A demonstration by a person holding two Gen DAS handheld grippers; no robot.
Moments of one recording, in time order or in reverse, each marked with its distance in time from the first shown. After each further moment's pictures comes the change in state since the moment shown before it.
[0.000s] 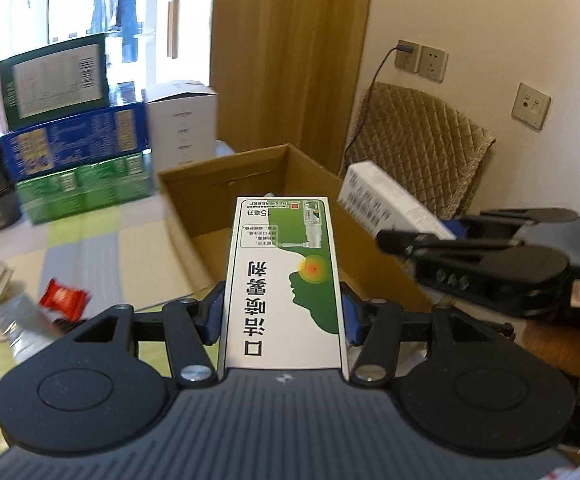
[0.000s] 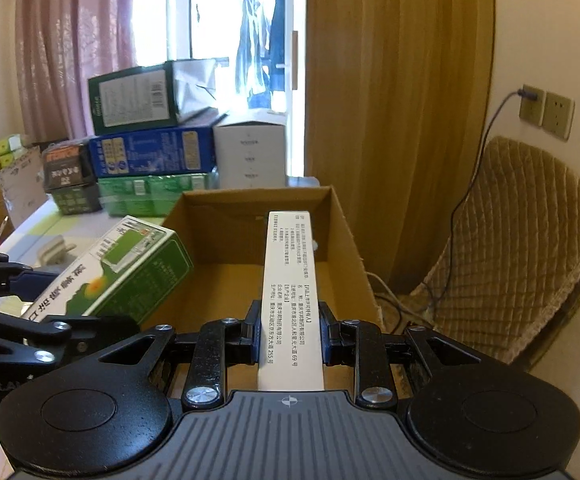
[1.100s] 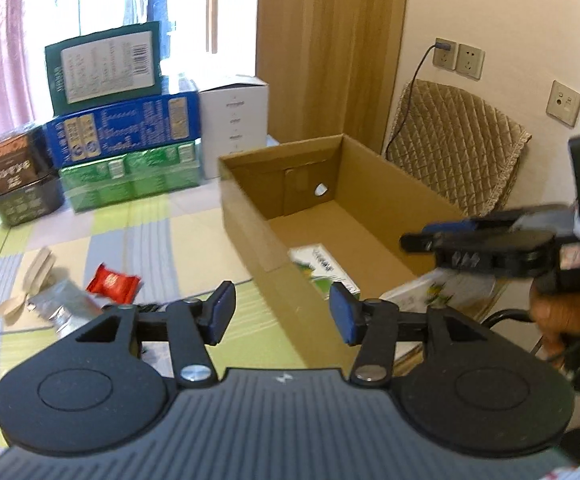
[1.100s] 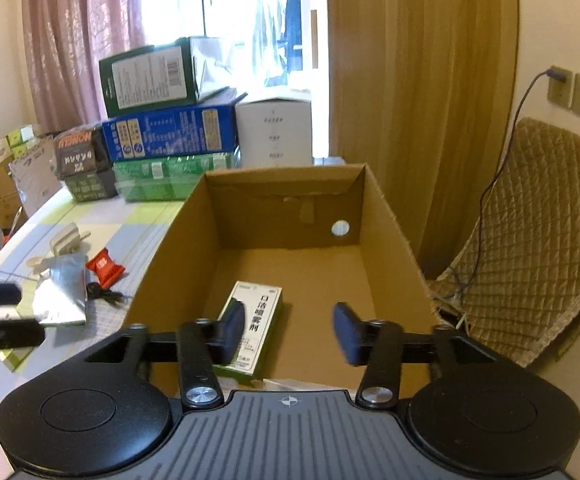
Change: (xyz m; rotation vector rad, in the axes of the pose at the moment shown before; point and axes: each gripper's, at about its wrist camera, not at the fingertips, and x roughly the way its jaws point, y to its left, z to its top) left arm -0.020 0.054 -0.027 -0.024 -0.004 0.100; right arm 0.019 0.013 0.001 0.000 0.047 0.060
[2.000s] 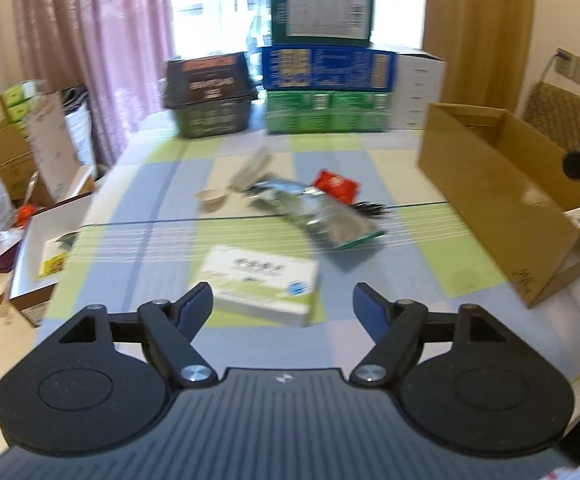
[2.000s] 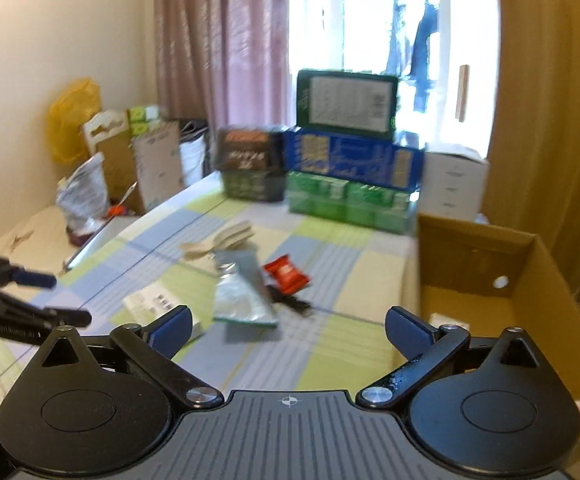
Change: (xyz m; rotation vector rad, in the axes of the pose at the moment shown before) left arm -0.107 0.171 -0.114 -0.161 0.050 0.297; right arm -0.039 0.183 -0.022 -0.230 -0.059 0.263
